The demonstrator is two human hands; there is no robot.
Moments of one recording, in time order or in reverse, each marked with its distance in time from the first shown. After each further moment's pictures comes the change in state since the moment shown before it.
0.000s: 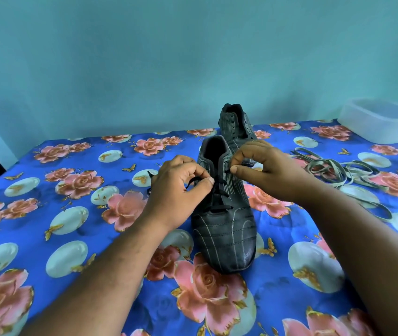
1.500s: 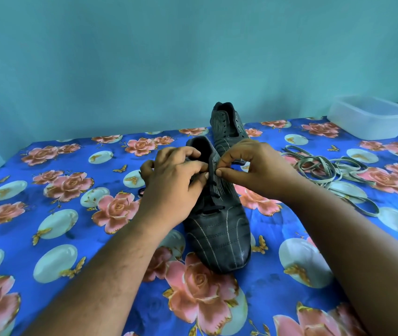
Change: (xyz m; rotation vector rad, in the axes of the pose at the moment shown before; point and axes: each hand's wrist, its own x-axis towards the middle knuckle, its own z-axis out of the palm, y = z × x) left_hand 0.010 0.012 0.007 0.522 -0.002 0.153; right_hand 0.001 -0.014 0.000 -0.073 0.067 -0.056
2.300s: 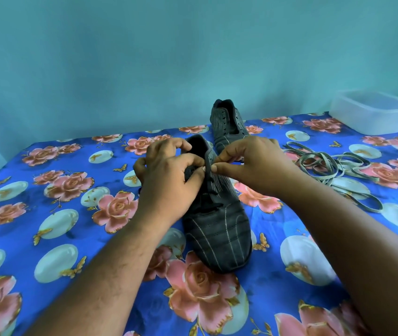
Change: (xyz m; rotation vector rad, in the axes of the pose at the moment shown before) left_hand 0.001 0.000 -0.002 -0.099 0.109 -0.075; right_hand 0.005 -0.030 -0.006 -0.149 -0.062 0.336
